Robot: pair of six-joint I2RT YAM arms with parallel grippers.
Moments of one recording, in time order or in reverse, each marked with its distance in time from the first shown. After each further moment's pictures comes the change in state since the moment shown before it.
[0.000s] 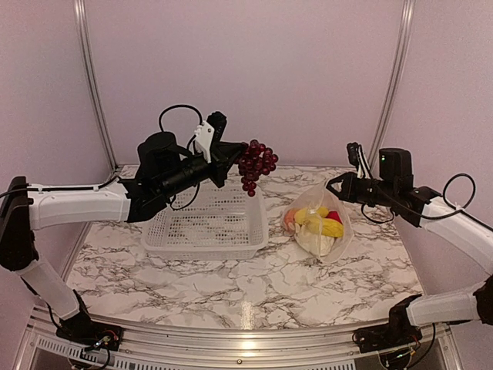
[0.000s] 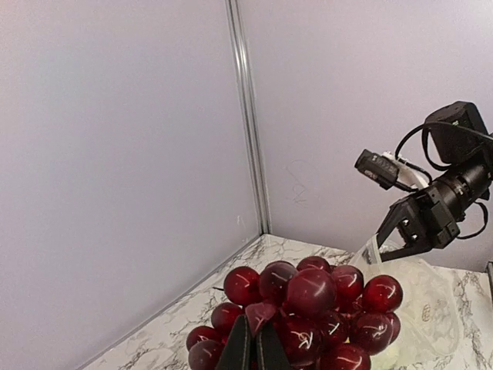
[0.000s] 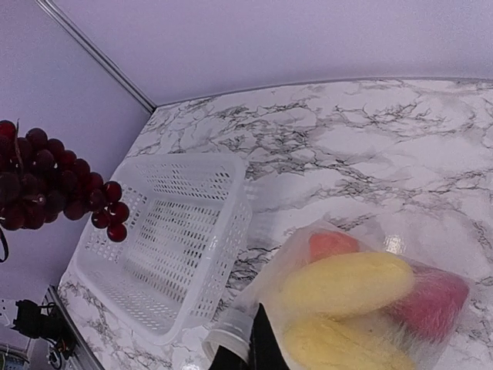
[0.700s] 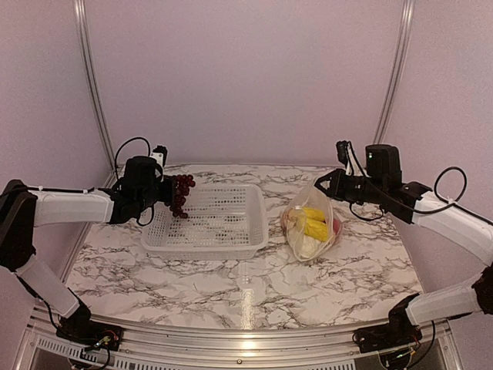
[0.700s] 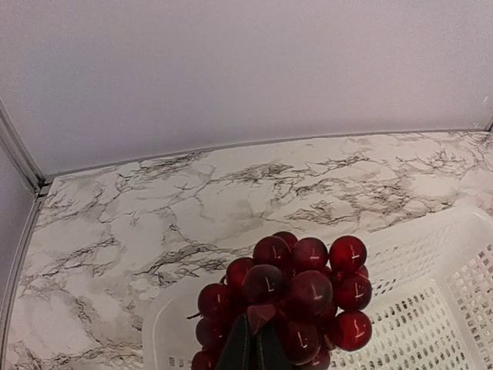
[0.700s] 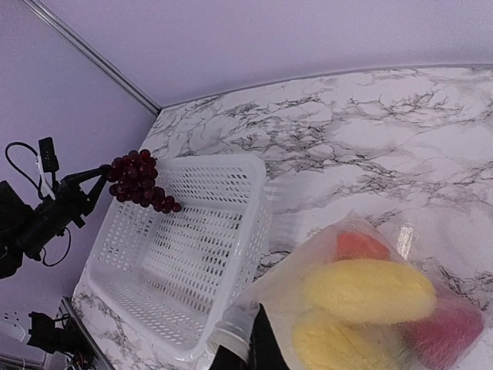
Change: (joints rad) left arm 0.309 -0.074 -0.293 -0.301 -0.445 -0.264; right arm 0.109 0.055 0.043 0.014 0.084 0.112
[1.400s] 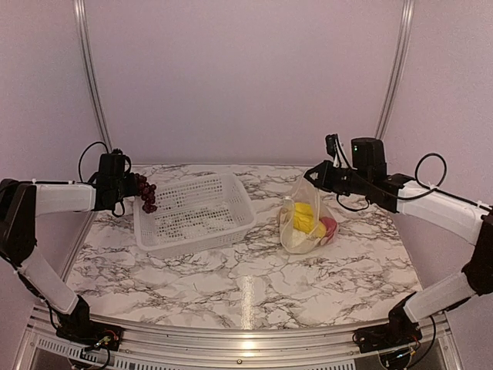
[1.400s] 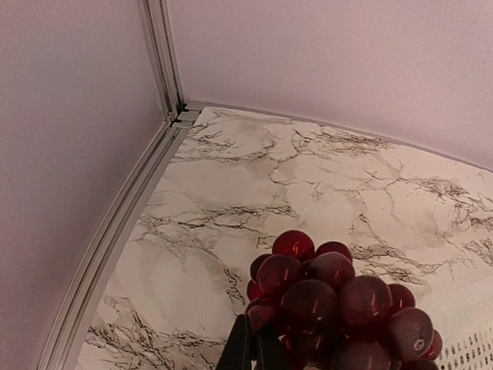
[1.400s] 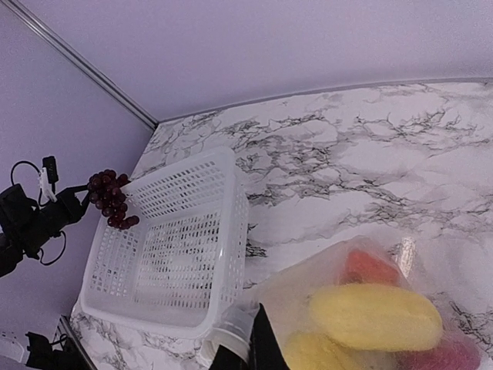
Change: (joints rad) left arm 0.336 0.027 0.009 -0.154 -0.099 -0.124; right arm 0.020 0.163 0.089 0.098 0.037 0.023
